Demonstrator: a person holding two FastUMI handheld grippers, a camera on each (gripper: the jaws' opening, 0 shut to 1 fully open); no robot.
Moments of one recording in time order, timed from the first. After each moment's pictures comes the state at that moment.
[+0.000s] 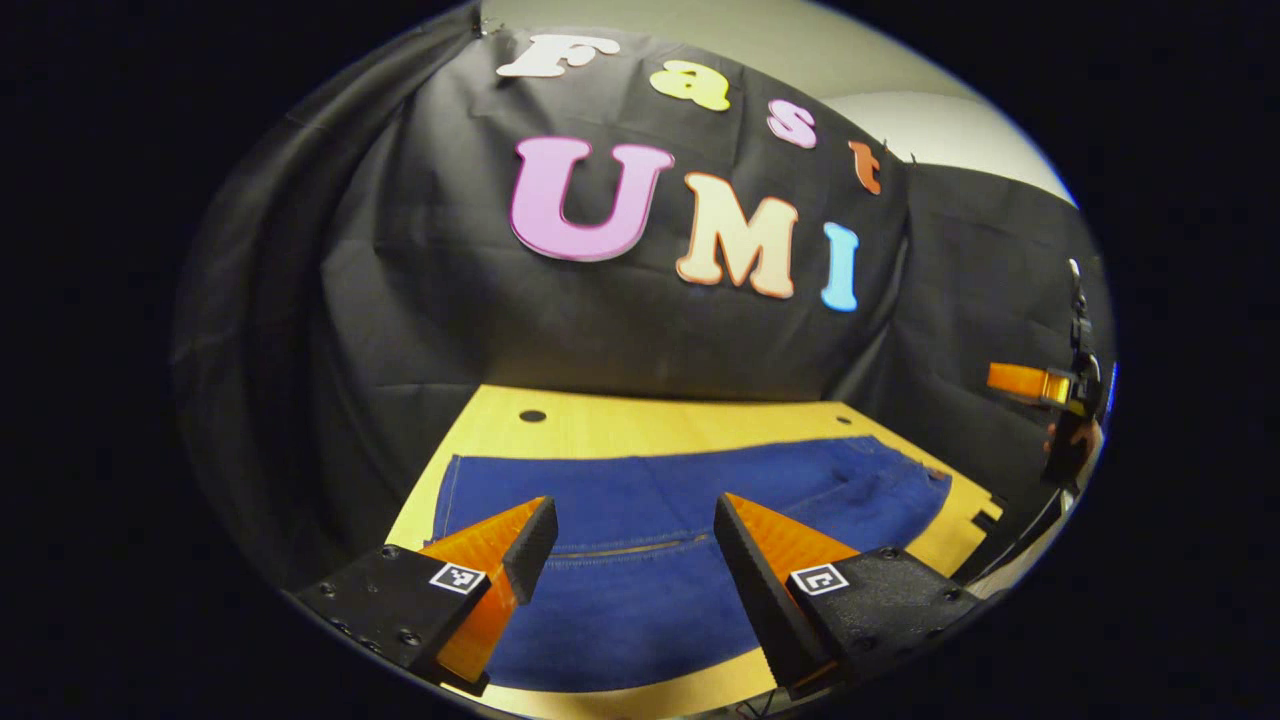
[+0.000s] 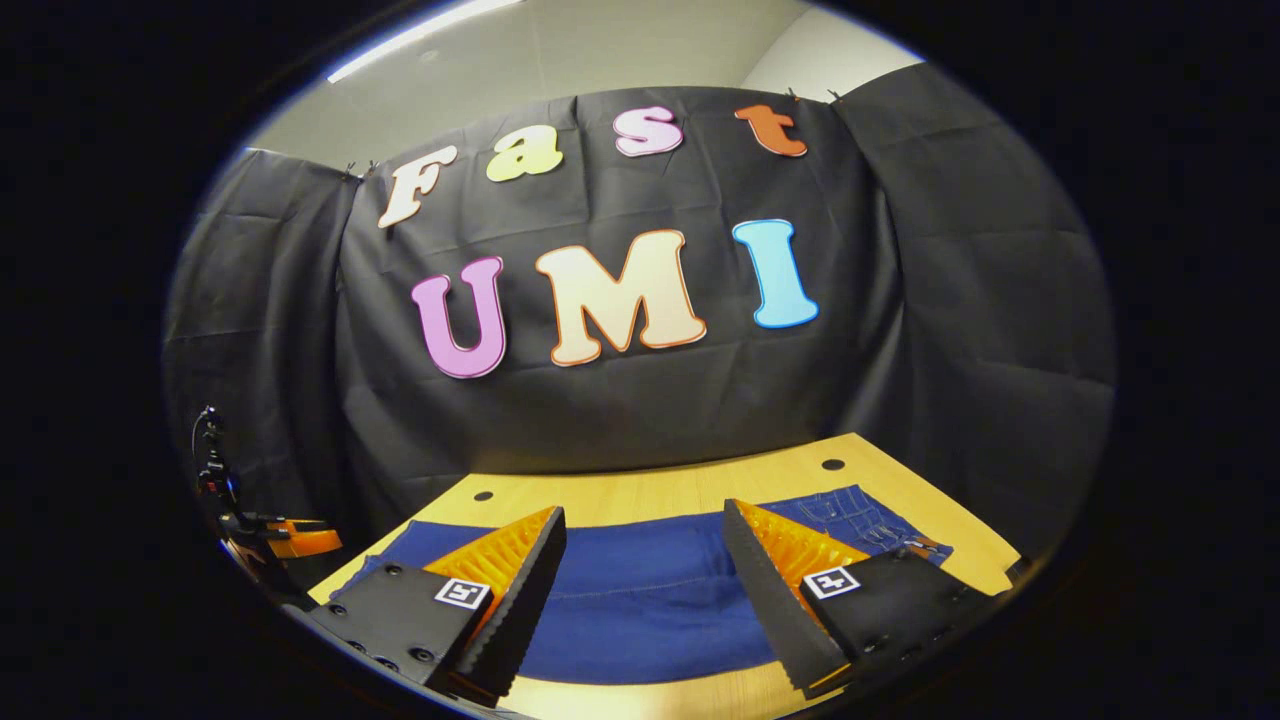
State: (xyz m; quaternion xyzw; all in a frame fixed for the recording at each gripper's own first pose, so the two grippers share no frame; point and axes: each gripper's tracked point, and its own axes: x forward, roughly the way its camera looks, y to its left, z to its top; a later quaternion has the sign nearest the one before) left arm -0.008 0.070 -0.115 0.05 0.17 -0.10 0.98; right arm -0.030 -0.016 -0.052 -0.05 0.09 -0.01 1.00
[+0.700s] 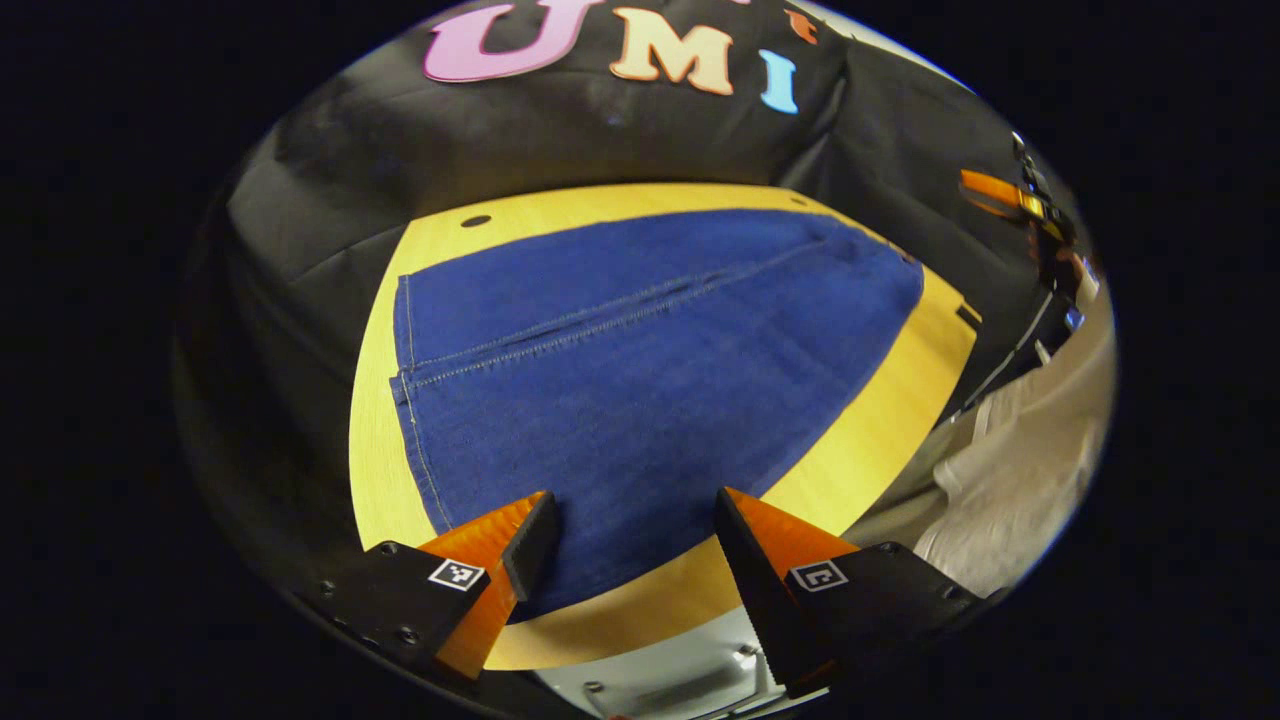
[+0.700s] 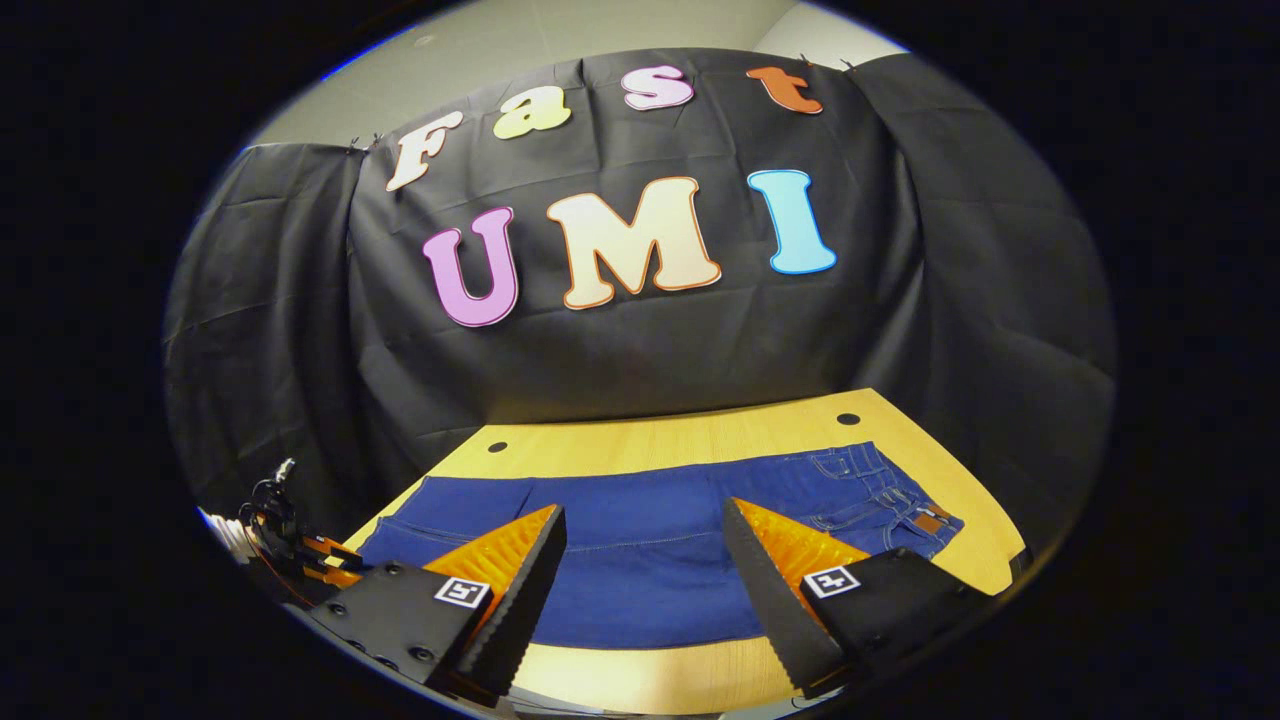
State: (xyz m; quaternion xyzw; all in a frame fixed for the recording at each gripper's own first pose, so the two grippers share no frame) left arm -0.092 0.148 -0.244 0.16 0.43 -0.19 0.87; right arm -0.042 -0.023 -0.089 -0.05 0.16 0.01 0.99
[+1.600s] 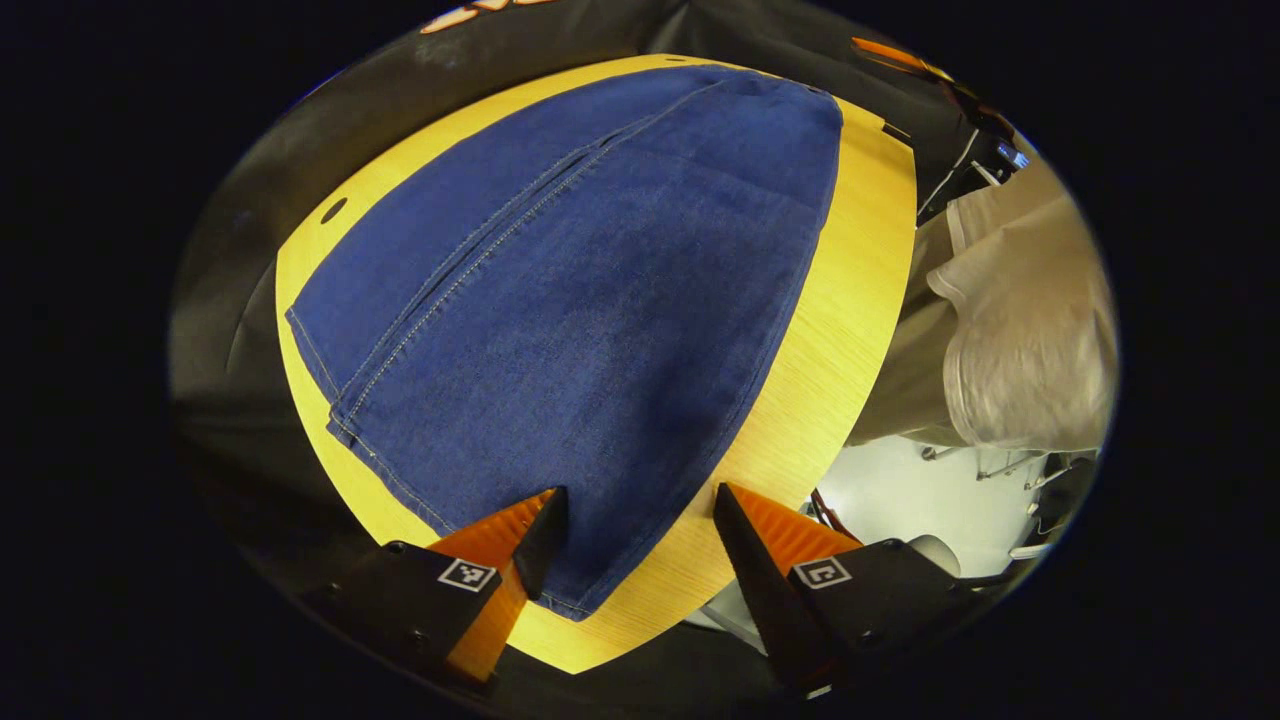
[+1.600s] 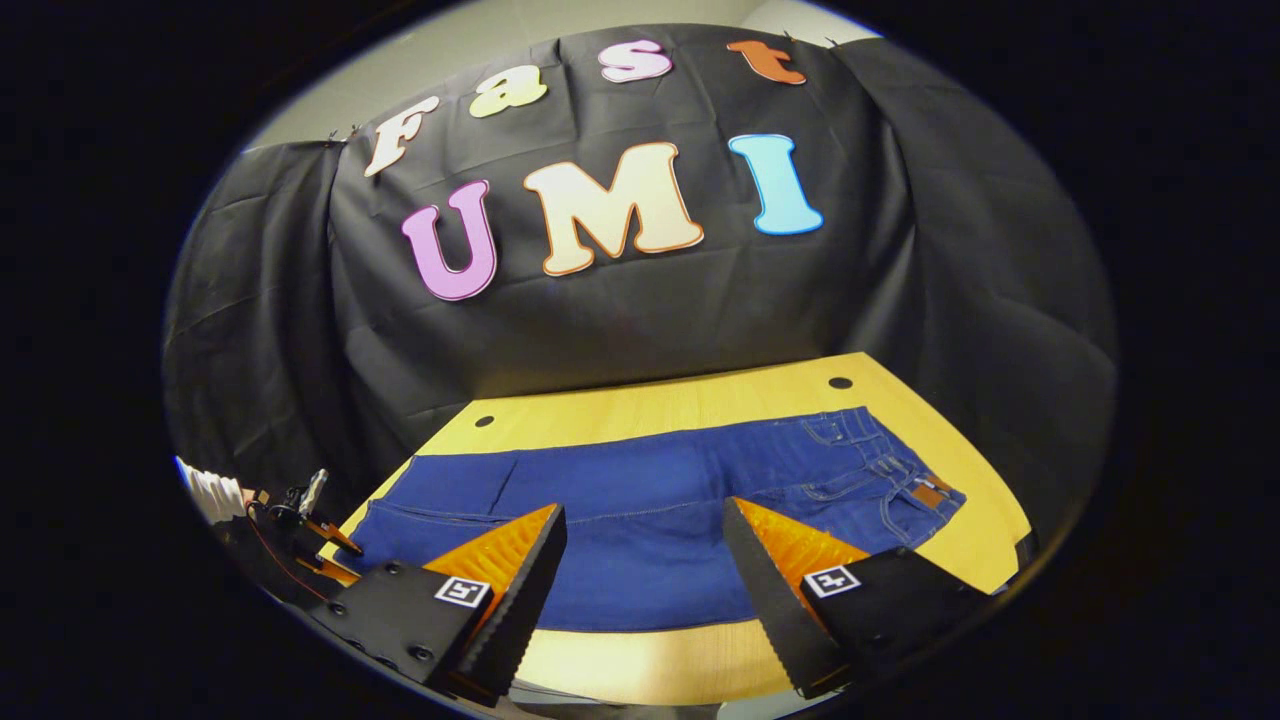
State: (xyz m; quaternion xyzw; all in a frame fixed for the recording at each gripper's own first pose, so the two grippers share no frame) left arm -0.114 0.172 -0.262 0.32 0.57 -0.27 0.71; right arm -0.038 -0.051 -0.127 -0.03 0.21 0.00 0.98
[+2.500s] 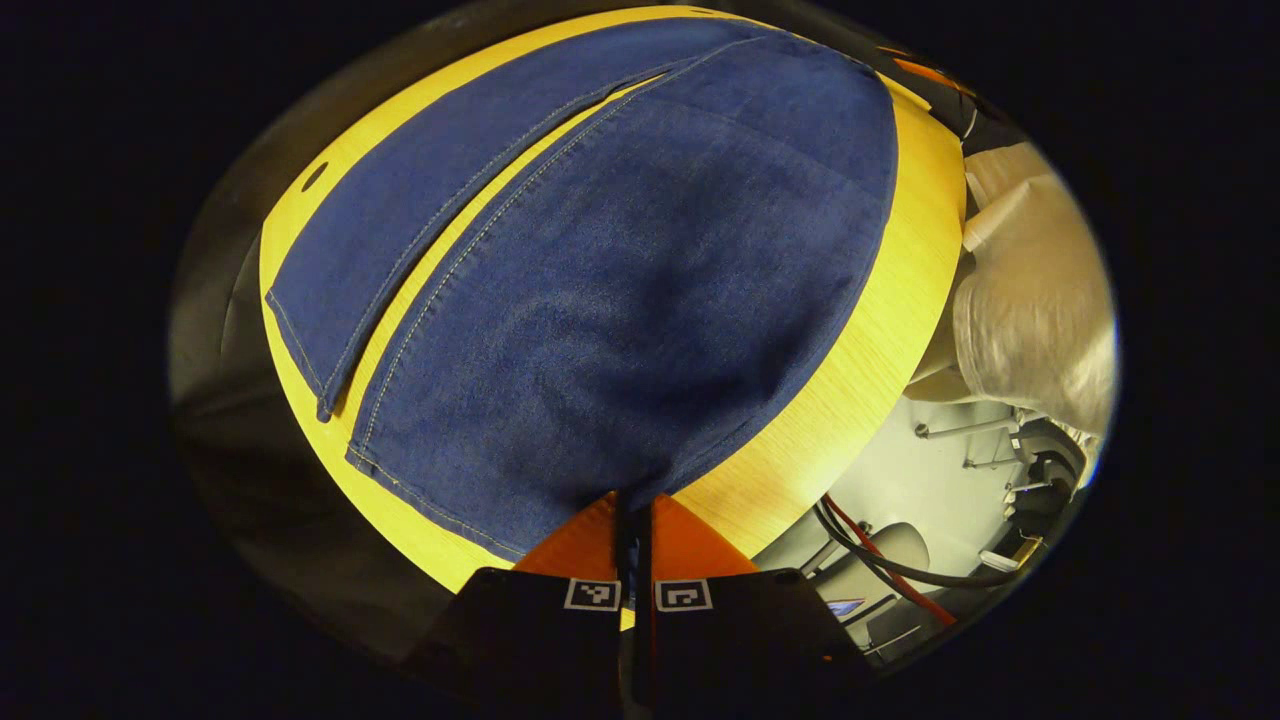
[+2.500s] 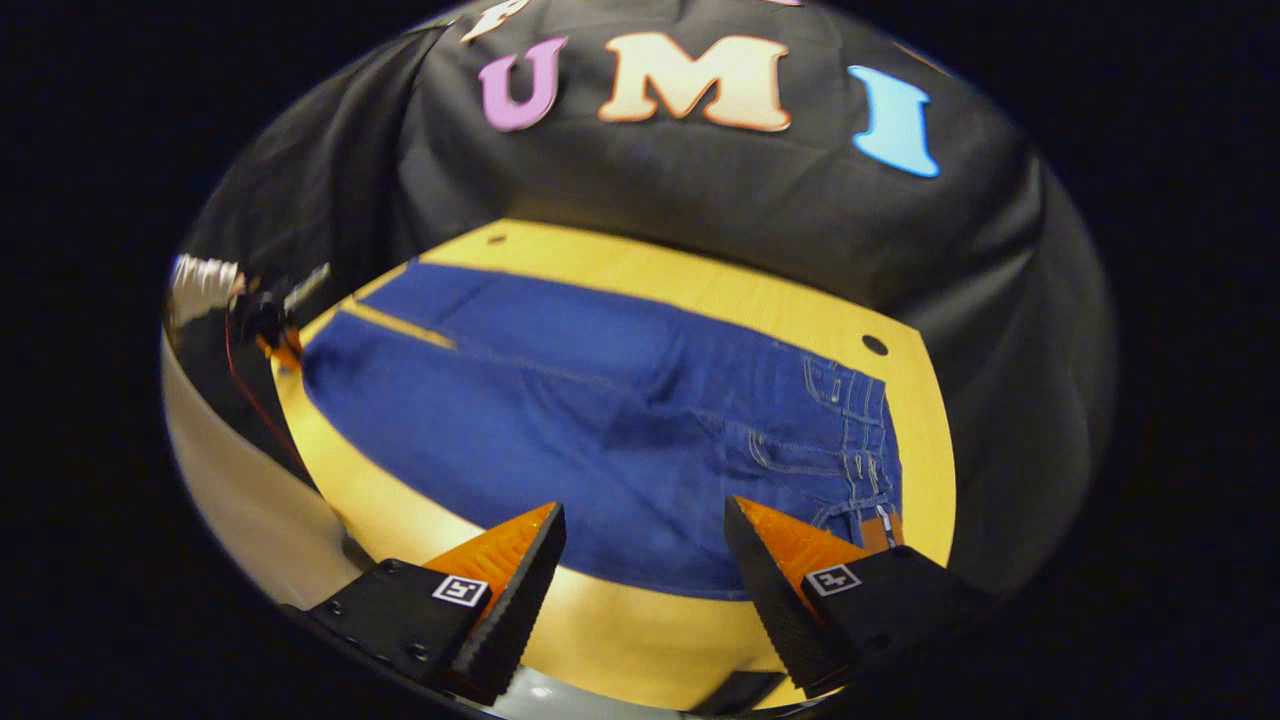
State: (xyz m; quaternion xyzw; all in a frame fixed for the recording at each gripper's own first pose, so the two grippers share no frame) left arm -0.086 0.164 -0.248 0.32 0.66 -0.21 0.65; right arm -0.025 -0.208 -0.214 -0.24 0.43 0.12 0.86
